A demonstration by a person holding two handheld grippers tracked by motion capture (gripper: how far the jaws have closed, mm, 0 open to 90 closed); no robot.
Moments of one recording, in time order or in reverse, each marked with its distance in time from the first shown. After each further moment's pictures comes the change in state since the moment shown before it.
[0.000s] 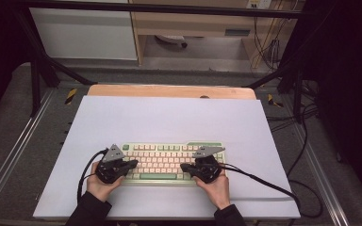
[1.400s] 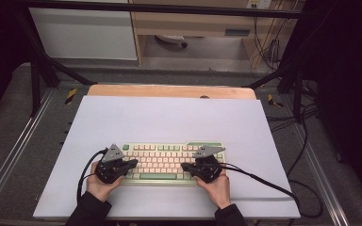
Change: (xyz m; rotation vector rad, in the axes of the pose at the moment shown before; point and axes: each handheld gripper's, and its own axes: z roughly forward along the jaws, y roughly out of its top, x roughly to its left) left arm -0.001 0.001 -0.001 -0.007 0.003 0.001; right arm -0.001 0.000 -0.002 -0.006 -0.018 -0.018
